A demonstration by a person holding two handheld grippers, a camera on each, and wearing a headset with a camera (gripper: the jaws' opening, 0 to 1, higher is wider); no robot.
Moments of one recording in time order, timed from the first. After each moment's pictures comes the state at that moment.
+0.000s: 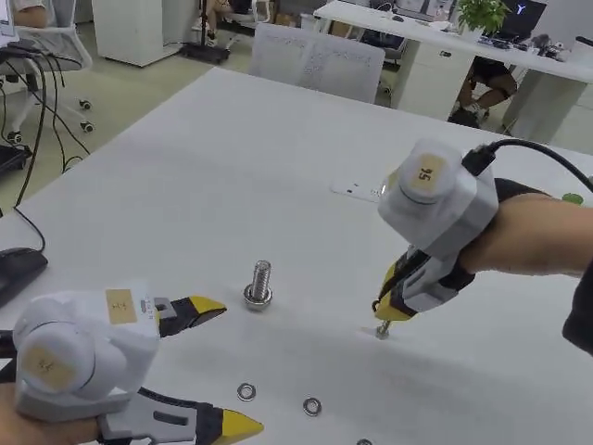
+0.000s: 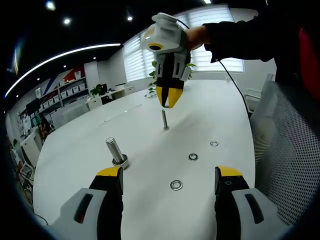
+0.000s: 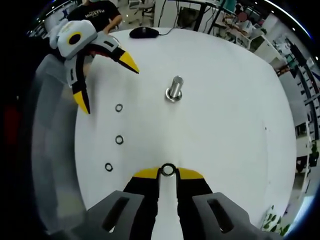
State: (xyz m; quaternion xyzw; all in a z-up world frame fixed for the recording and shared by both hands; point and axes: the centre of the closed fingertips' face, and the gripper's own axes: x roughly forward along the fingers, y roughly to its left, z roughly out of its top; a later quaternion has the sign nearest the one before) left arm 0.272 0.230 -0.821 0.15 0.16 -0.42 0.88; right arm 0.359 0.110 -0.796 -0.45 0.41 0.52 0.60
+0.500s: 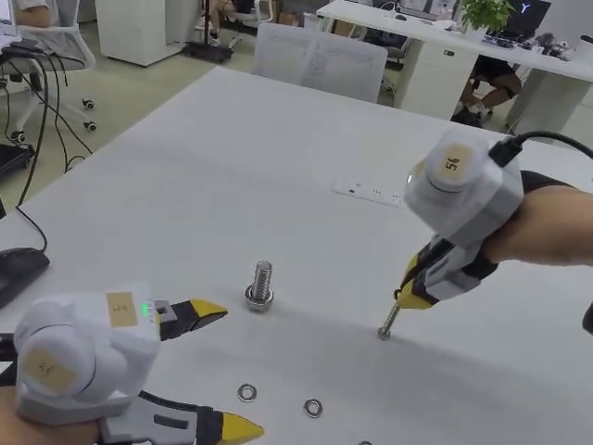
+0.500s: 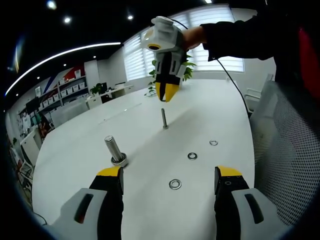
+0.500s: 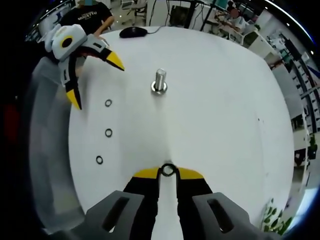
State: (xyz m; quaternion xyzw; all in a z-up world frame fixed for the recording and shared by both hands) left arm 0.271 0.228 -0.824 0.14 0.17 -0.42 0.88; right arm 0.381 0.090 -0.793 -0.45 0.41 0.50 0.62
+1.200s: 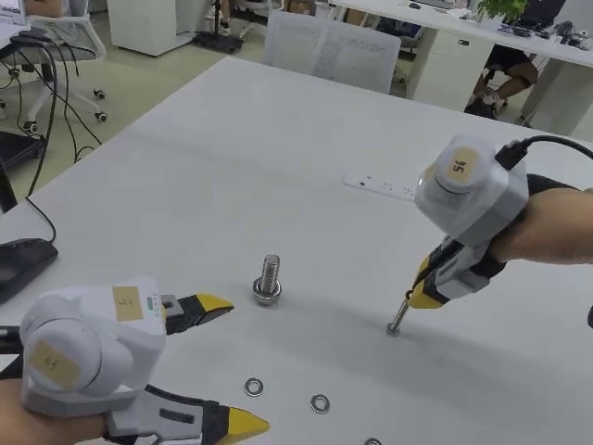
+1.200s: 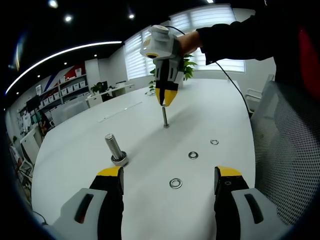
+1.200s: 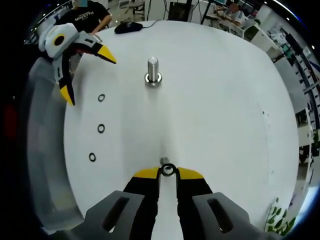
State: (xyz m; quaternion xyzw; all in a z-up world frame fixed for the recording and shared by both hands) left arm 0.272 0.229 -0.827 0.14 0.17 -0.41 0.88; right arm 0.389 0.084 -0.813 -0.44 0.43 0.50 0.61
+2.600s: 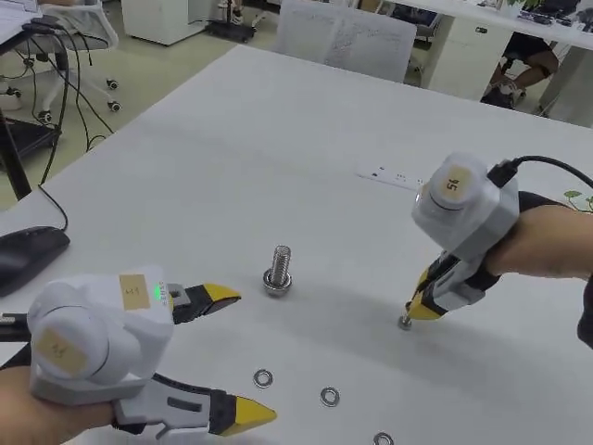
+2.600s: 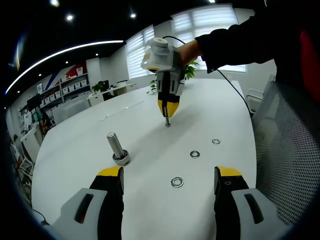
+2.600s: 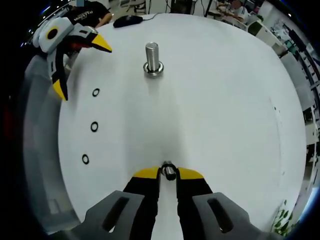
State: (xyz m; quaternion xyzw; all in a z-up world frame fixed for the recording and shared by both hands) left arm 0.275 0.231 -0.829 0.14 0.18 -0.41 0.89; right arm 0.389 0.087 -0.852 -0.43 0.45 0.51 0.59
